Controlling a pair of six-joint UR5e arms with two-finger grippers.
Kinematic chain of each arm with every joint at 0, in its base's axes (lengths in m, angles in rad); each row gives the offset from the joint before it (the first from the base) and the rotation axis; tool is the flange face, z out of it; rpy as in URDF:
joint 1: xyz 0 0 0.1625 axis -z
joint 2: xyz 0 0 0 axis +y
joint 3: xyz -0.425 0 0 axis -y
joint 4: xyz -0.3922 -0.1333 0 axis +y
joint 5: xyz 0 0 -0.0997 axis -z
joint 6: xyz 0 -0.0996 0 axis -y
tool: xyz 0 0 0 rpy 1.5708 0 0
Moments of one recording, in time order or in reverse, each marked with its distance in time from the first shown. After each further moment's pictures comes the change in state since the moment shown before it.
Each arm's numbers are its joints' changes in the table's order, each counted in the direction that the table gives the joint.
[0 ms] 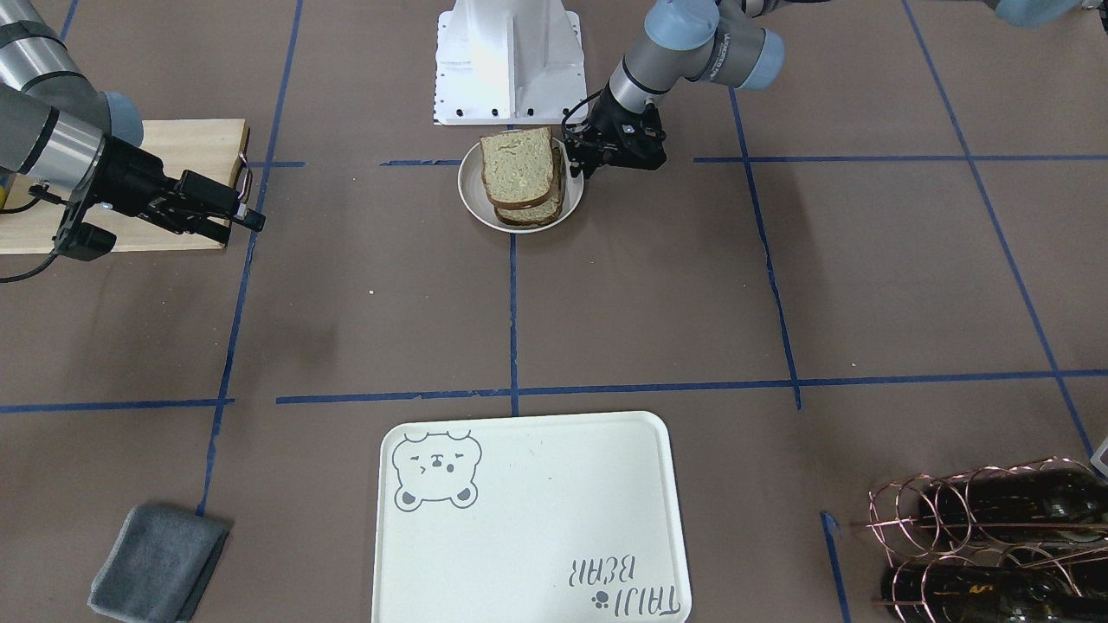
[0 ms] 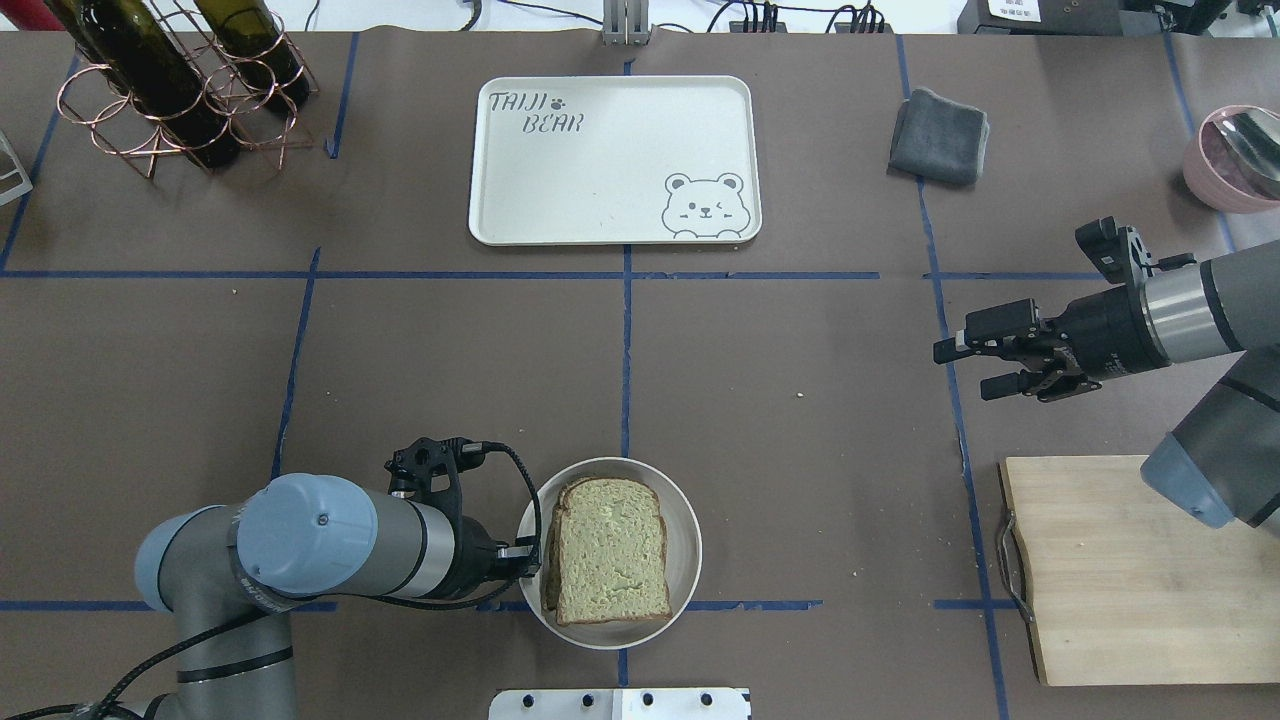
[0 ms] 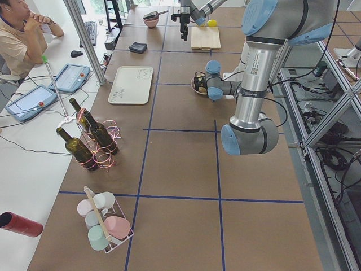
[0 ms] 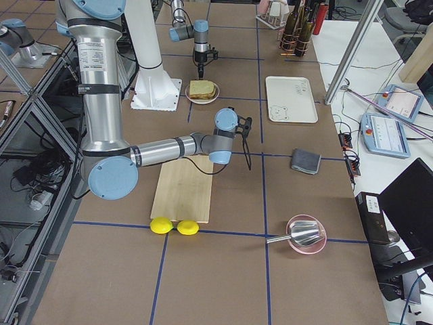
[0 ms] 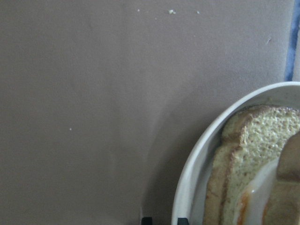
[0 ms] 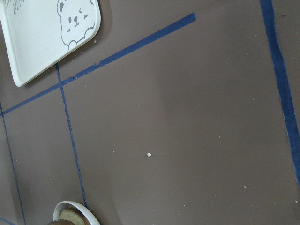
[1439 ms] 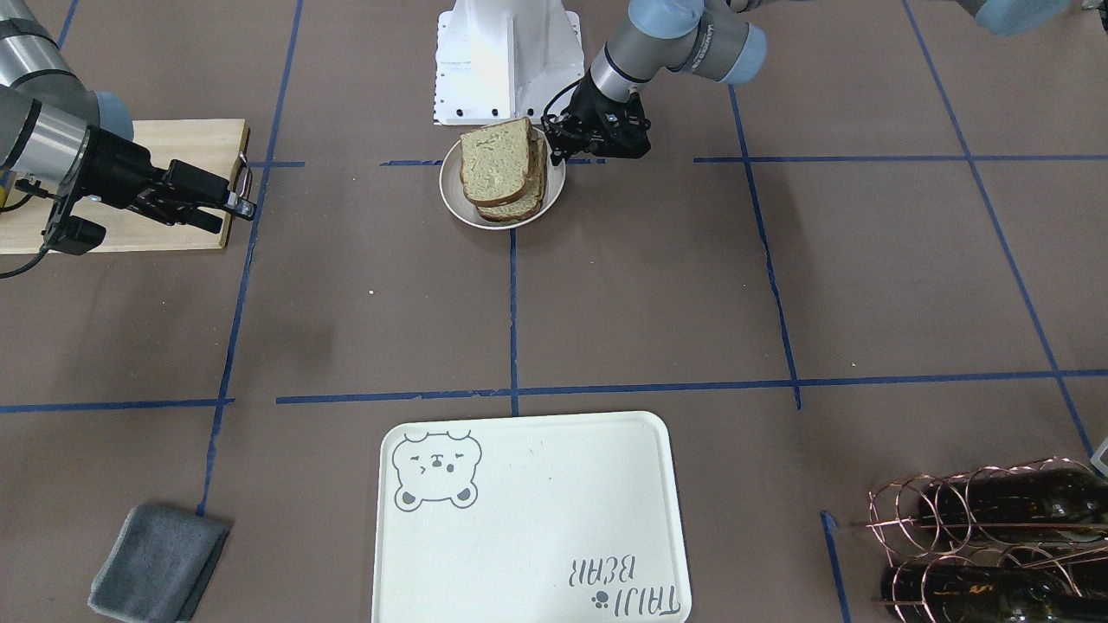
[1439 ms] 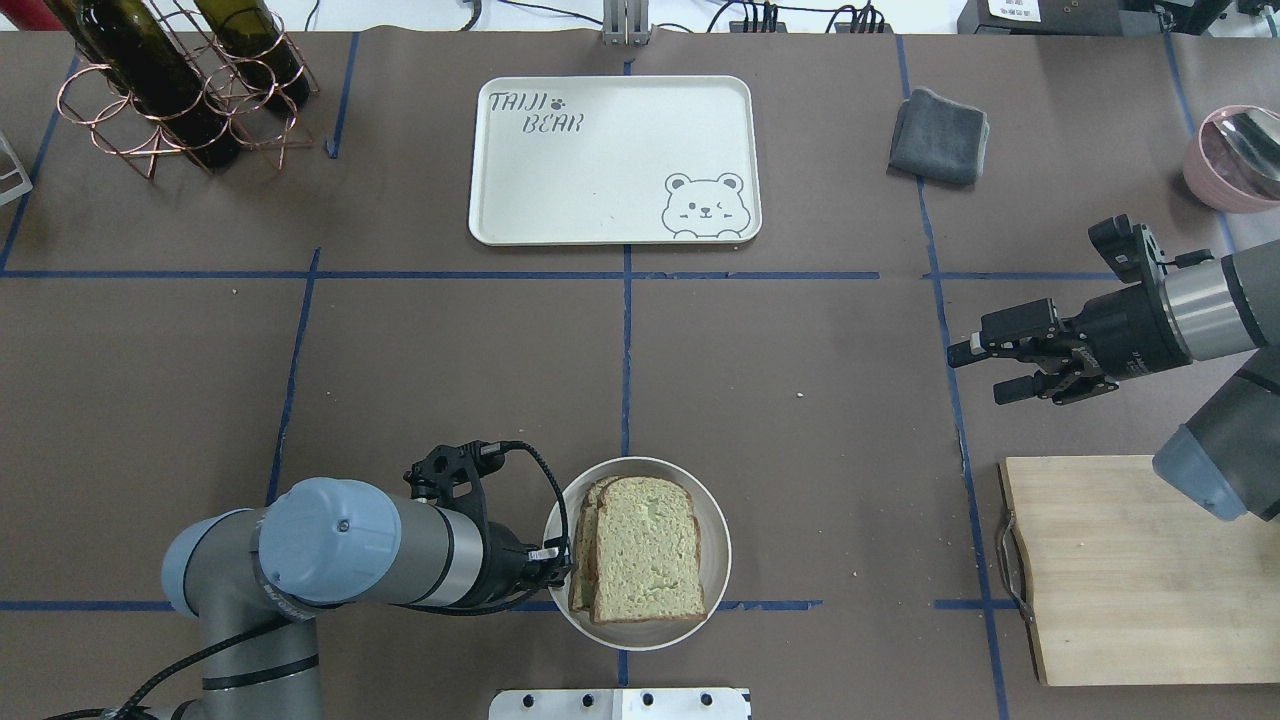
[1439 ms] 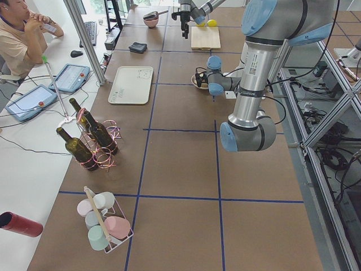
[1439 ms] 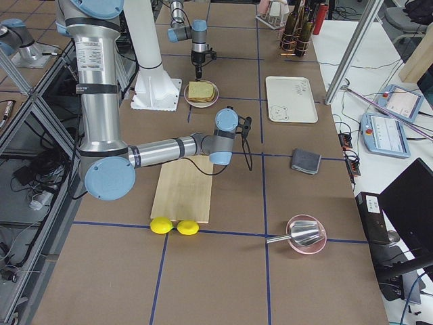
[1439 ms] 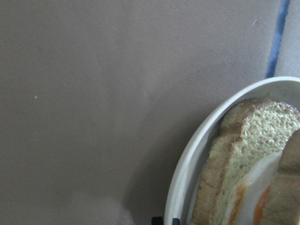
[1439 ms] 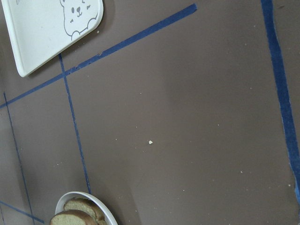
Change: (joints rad) left arm -0.006 0.058 -0.008 0.009 -0.007 -0.175; right arm -0.032 0.008 0.007 -0.011 0.072 0.002
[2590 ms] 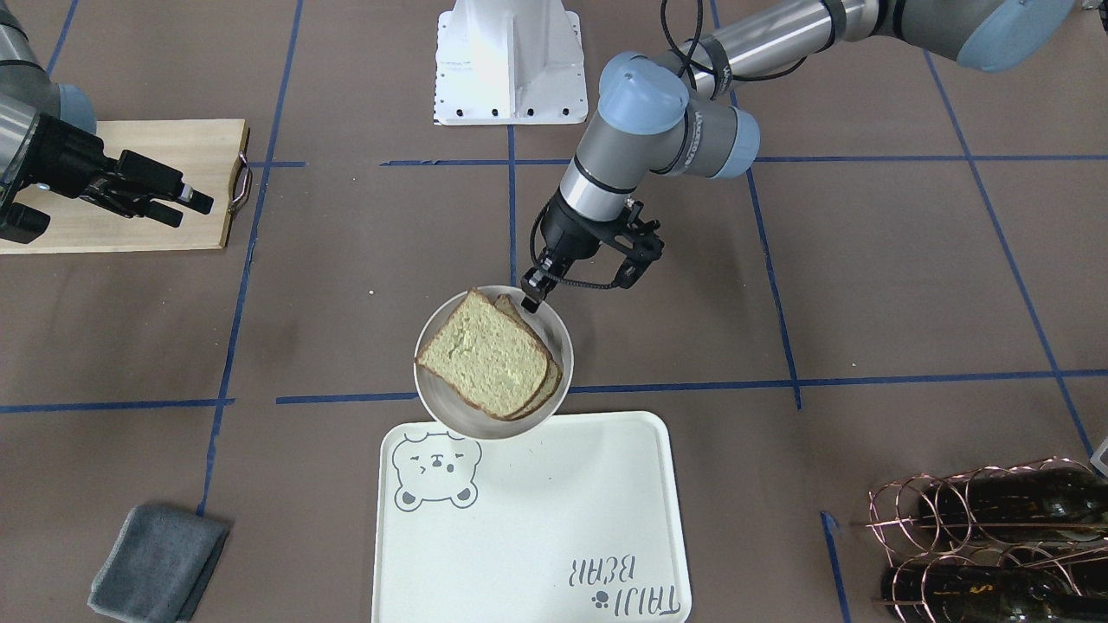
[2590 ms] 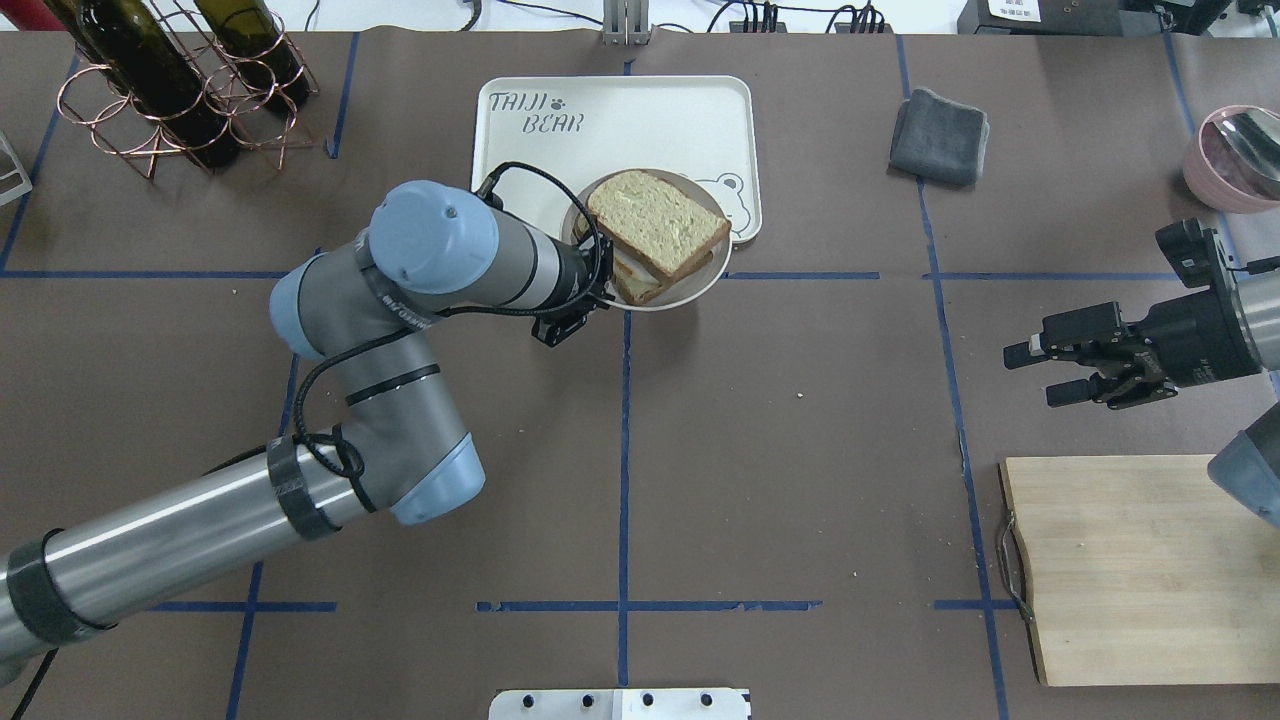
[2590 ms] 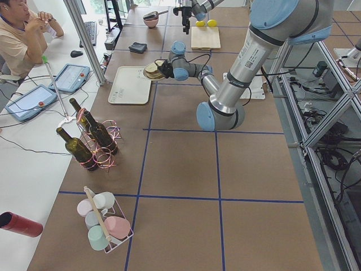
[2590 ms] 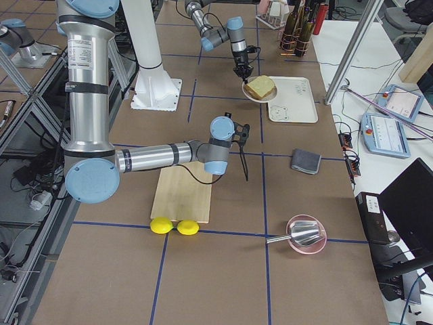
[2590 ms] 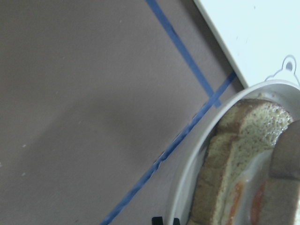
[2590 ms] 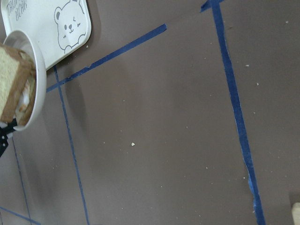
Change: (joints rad) left arm 0.345 0.382 0.438 0.015 0.000 -0.532; right arm -0.053 0.077 0.008 -0.059 0.015 -0.002
